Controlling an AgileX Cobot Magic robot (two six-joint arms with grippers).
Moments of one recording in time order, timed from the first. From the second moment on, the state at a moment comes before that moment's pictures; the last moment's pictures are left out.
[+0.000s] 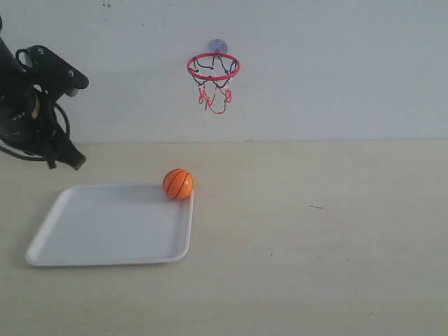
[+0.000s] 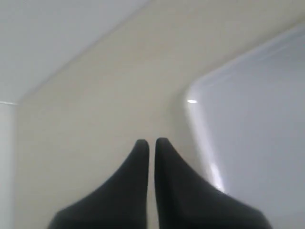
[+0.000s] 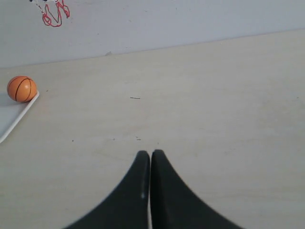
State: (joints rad) left arm -0.31 1.73 -1.25 0.78 0.70 -0.32; right arm 0.12 0.00 0.00 0.19 0.35 0.00
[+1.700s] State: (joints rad) left arm -0.33 2.38 -1.95 -0.30 0.81 0.40; right arm 0.12 0.00 0.00 0.19 0.35 0.00
